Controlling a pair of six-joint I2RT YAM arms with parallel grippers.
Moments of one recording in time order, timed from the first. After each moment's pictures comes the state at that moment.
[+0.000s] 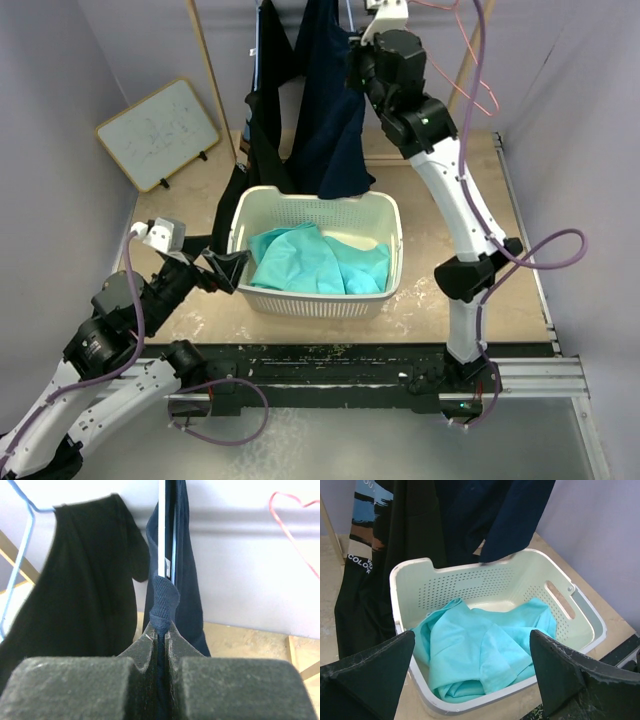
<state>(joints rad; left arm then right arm) -0.76 0.39 0.86 -0.49 -0.25 -0.28 0.56 2.01 2.54 -0.55 0.35 0.10</state>
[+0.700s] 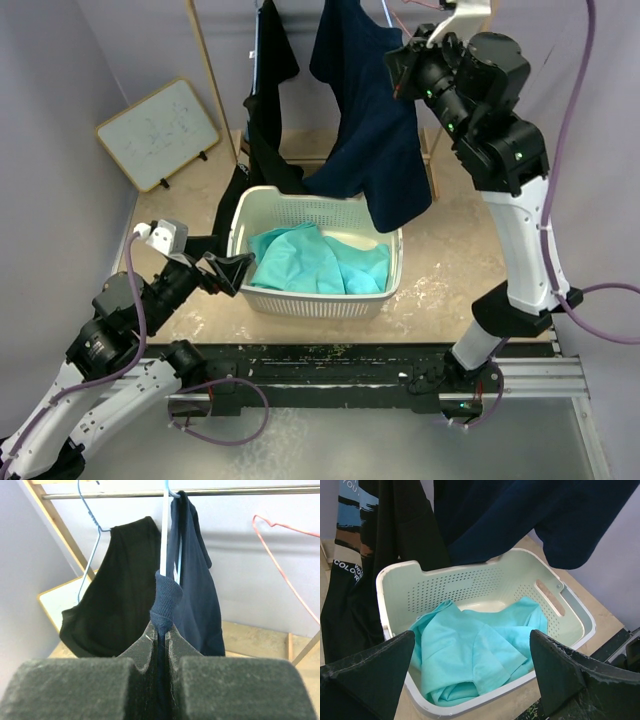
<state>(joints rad) -0.73 0.38 0.83 -0.45 -0.16 -0.27 0.56 1.69 2.49 -0.73 0.23 0.13</state>
